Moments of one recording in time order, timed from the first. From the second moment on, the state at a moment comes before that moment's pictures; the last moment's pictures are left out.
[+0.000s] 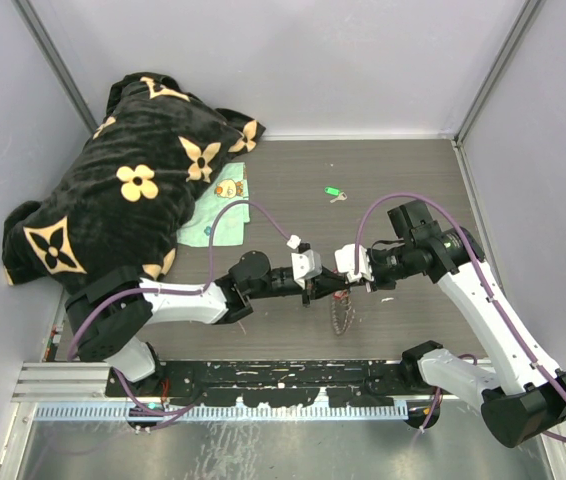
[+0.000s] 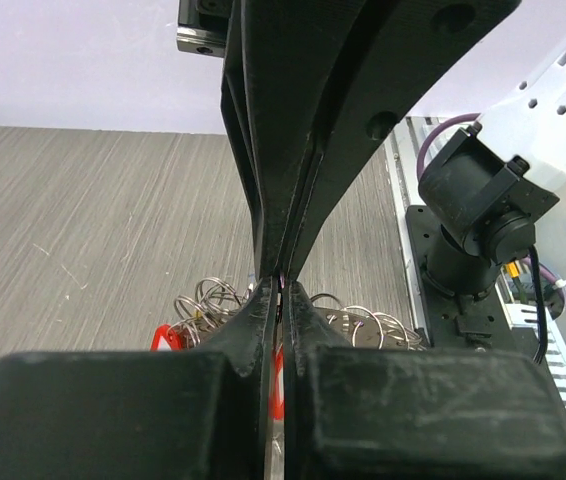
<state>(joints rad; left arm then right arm) -1.07 1.58 0.72 0.98 0.42 -0.03 0.38 1.02 1.10 -1.20 -0.71 -1.28</state>
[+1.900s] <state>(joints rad) -1.03 1.28 0.64 1.34 0.34 -0.40 0.17 0.98 1.26 -1.03 -1.51 -0.76</state>
